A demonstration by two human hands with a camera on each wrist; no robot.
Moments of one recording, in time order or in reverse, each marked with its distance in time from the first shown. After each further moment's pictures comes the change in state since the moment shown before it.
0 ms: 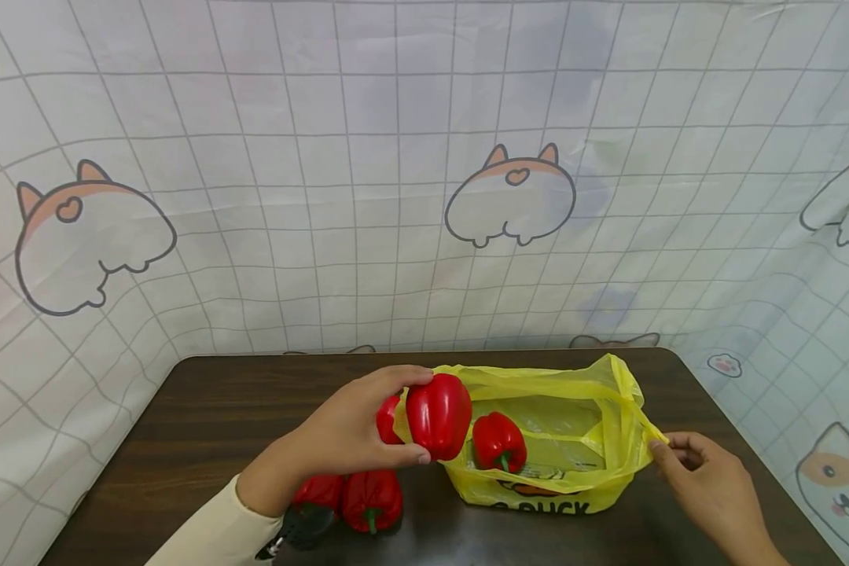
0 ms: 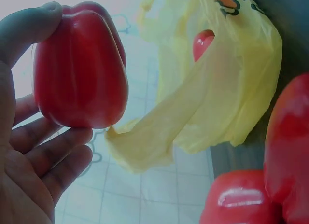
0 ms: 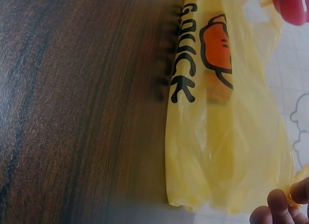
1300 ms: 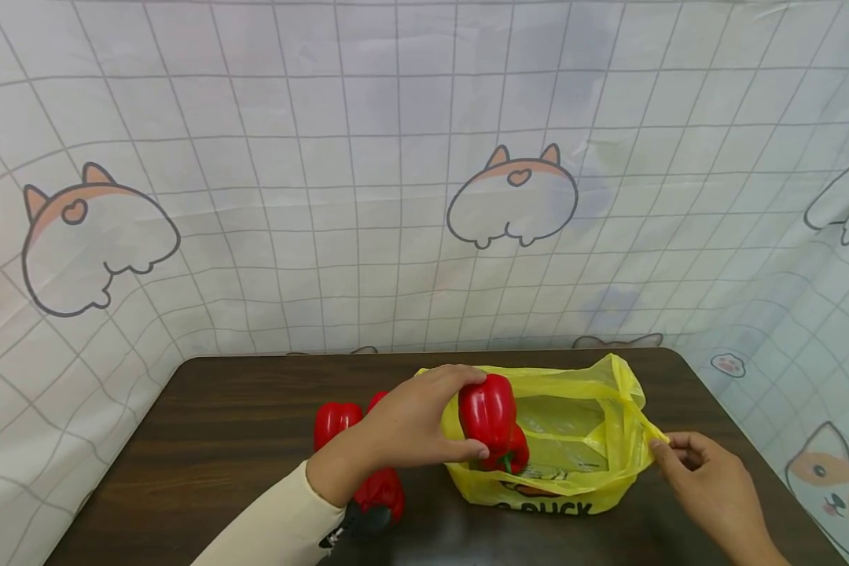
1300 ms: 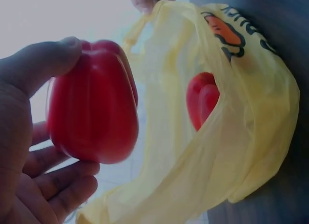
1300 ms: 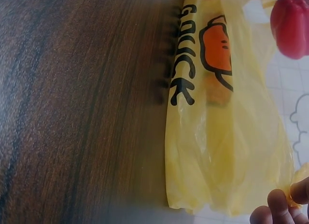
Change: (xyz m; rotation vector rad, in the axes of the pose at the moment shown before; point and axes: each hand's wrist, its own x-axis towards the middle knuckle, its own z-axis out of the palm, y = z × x) left_hand 0.048 0.023 0.038 0.181 -0.076 -0.024; right_hand 0.000 0.000 0.001 0.016 -0.014 -0.022
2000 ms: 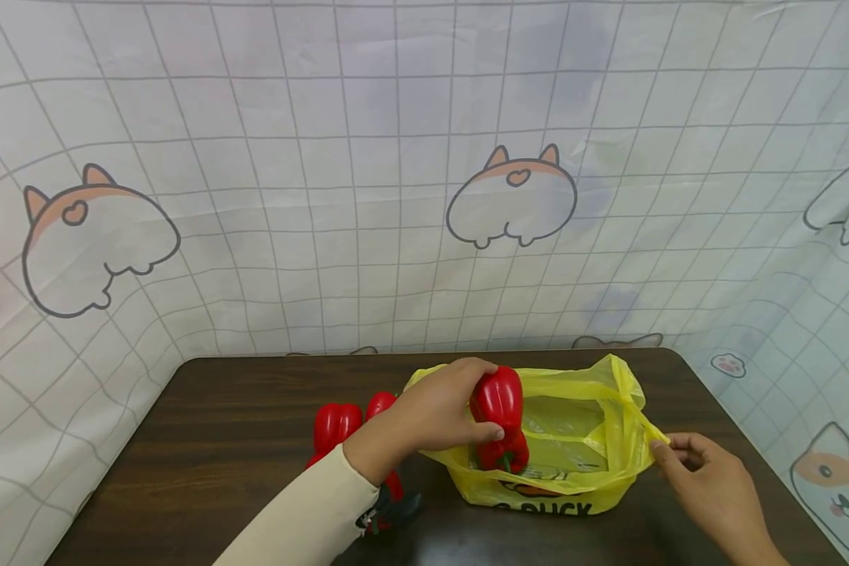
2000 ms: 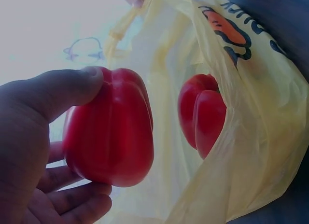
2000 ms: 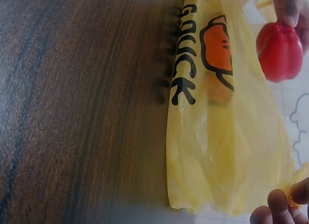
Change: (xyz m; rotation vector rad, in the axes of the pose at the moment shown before) left_hand 0.035 0.000 0.021 0.008 -0.050 -0.125; right_hand -0.001 0.004 0.001 -0.006 0.011 -0.012
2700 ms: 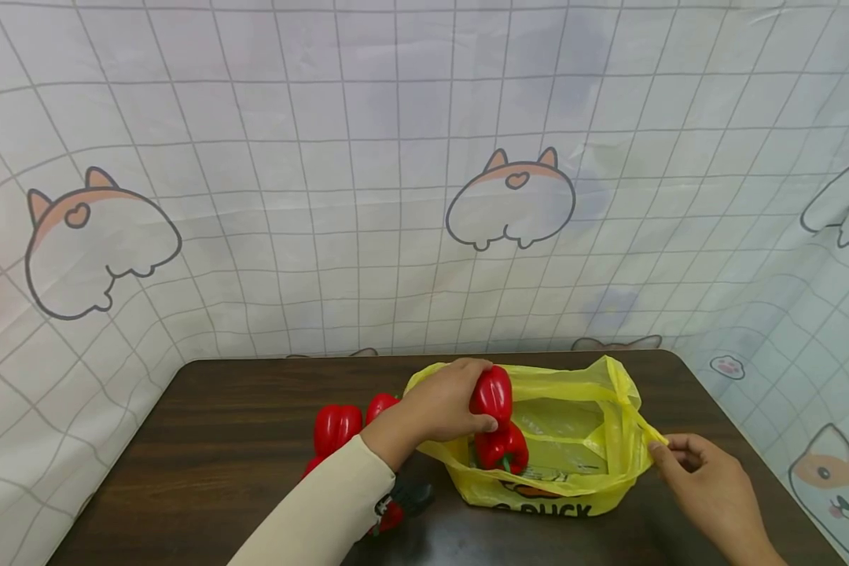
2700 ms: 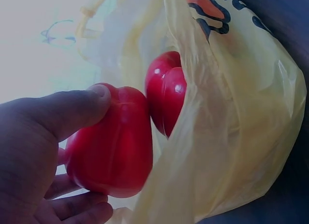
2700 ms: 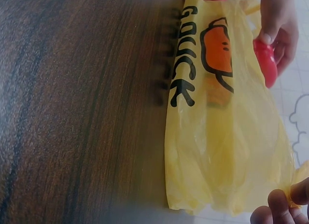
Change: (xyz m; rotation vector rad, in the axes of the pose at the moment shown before) left_hand 0.019 -0.016 0.015 0.051 -0.062 -0.090; right_hand 0.001 0.000 0.000 -0.002 -0.001 0.007
